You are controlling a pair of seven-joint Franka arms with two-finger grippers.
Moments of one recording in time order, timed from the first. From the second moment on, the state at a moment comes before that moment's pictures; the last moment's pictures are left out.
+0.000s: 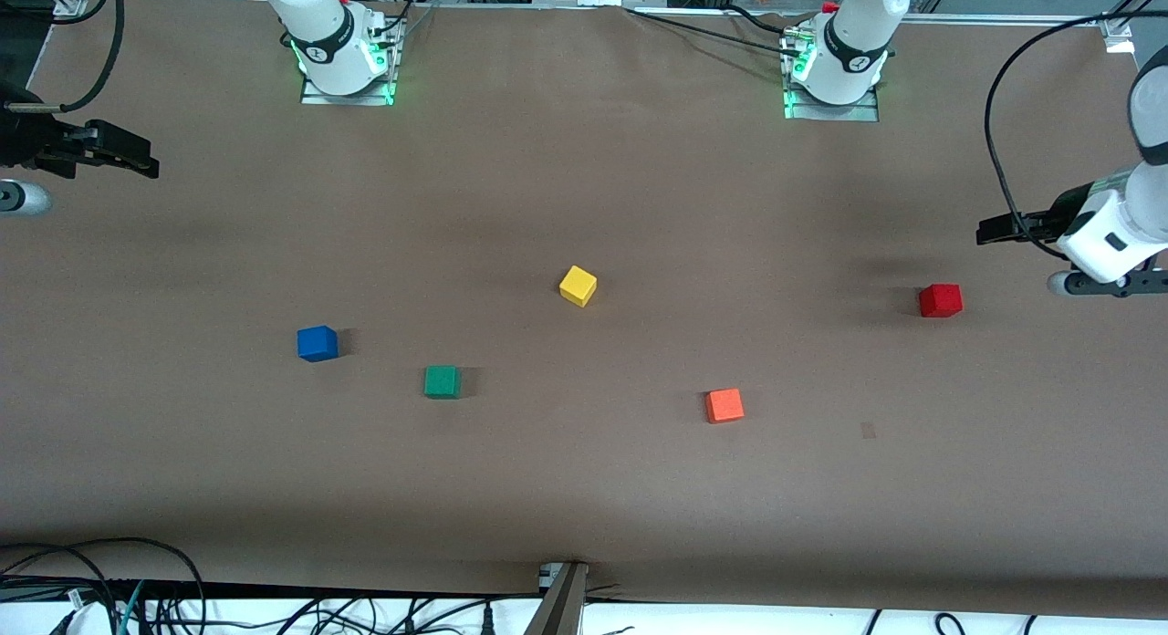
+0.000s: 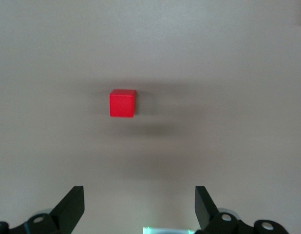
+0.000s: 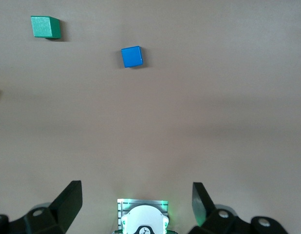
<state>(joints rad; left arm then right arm) 0.14 0.12 0.00 -1.84 0.04 1.71 0.08 0.07 0.11 -0.06 -1.39 -0.01 1.30 -0.02</state>
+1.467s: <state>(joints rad) 0.22 0.30 0.00 -2.28 0.16 2.55 0.17 0.07 0.11 -0.06 -1.39 -0.01 1.30 -0.02</state>
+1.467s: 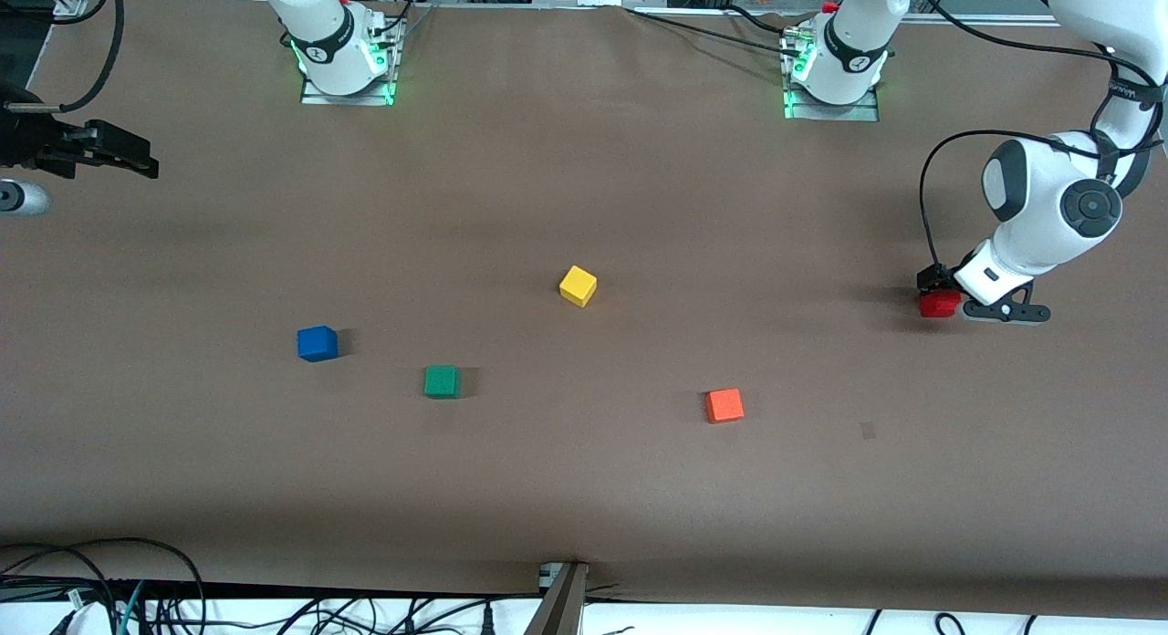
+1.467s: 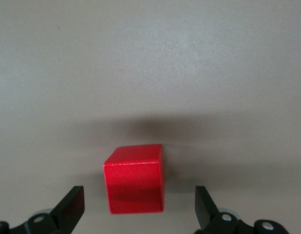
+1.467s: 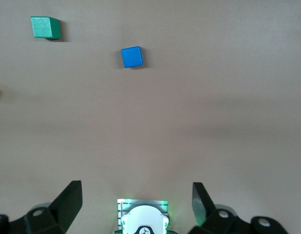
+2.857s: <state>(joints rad) 0.25 0.39 0.00 -2.28 0.16 2.66 0.18 0.07 0.13 -0.06 -1.39 -0.01 1.30 -0.02</state>
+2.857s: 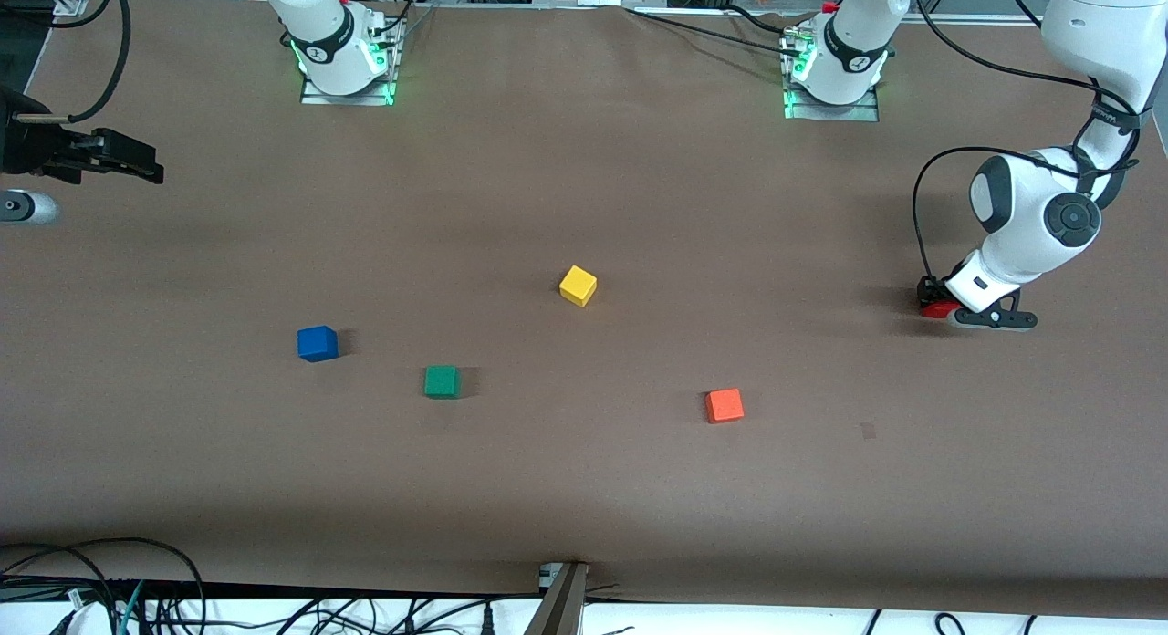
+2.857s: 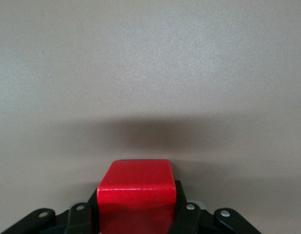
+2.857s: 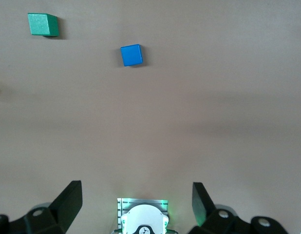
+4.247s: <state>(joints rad) 0.25 0.36 -0.15 -1.97 0.00 2.22 0.29 0.07 0.20 -0.06 -1.39 0.12 1.30 -0.02</state>
